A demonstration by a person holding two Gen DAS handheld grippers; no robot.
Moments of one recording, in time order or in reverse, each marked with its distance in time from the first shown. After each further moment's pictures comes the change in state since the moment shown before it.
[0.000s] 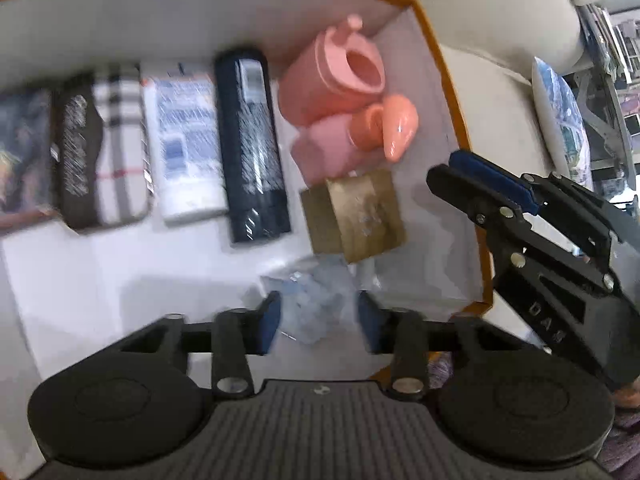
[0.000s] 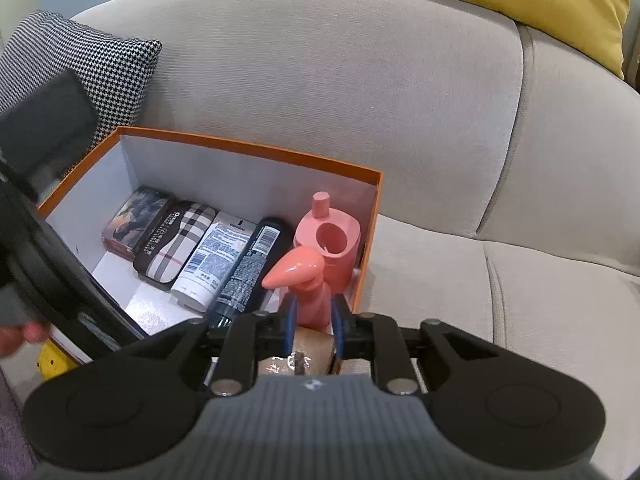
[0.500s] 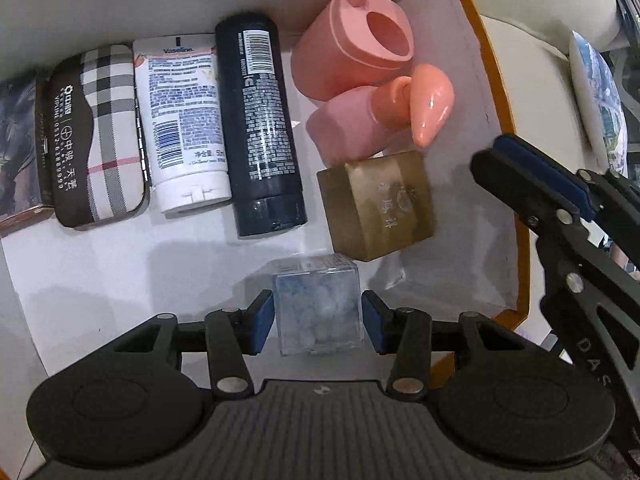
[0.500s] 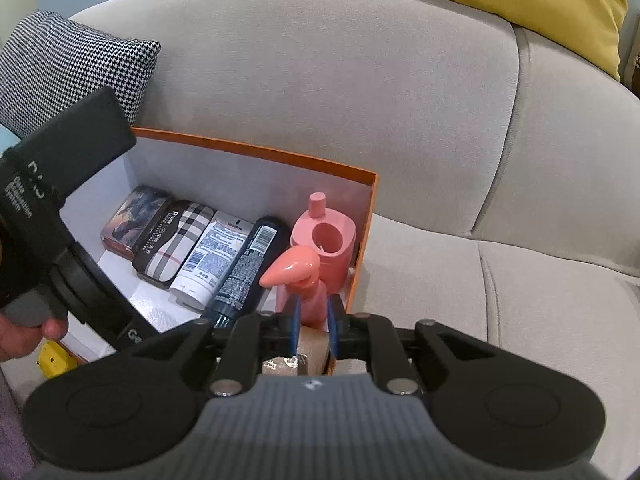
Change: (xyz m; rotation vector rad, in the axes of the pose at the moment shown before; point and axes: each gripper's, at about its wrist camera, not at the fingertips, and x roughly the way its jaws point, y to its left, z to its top) left arm 0.024 -0.006 0.024 -0.040 0.146 0.079; right arm 0.001 -0.001 0.002 -0.005 0.006 -0.012
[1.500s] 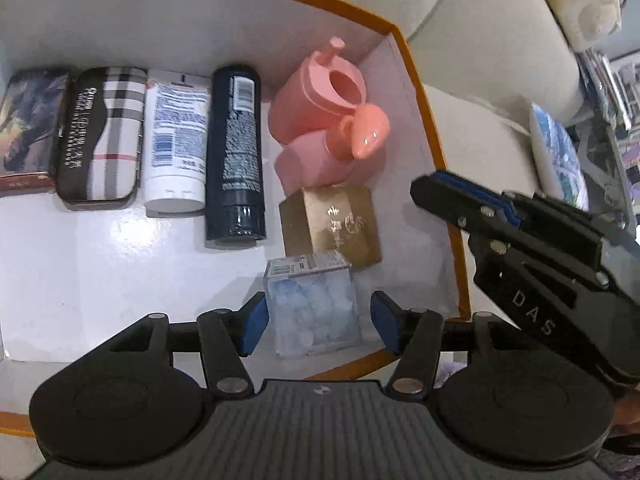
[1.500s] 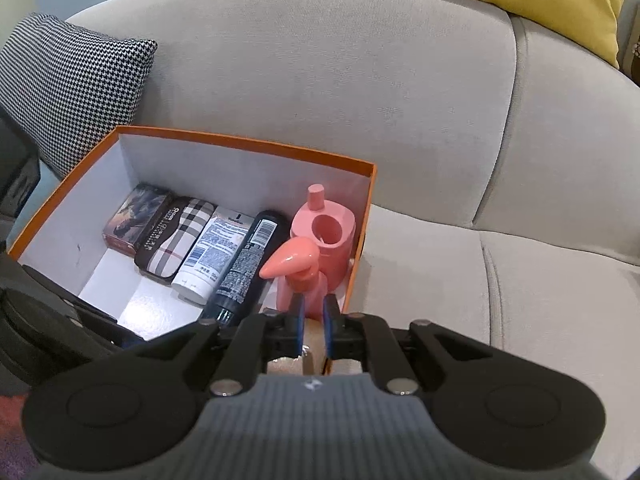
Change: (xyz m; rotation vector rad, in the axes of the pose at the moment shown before) left arm -0.021 -0.005 -0.050 -0.079 -0.294 -0.107; right arm -0.004 -0.003 0.000 0.017 0.016 0.015
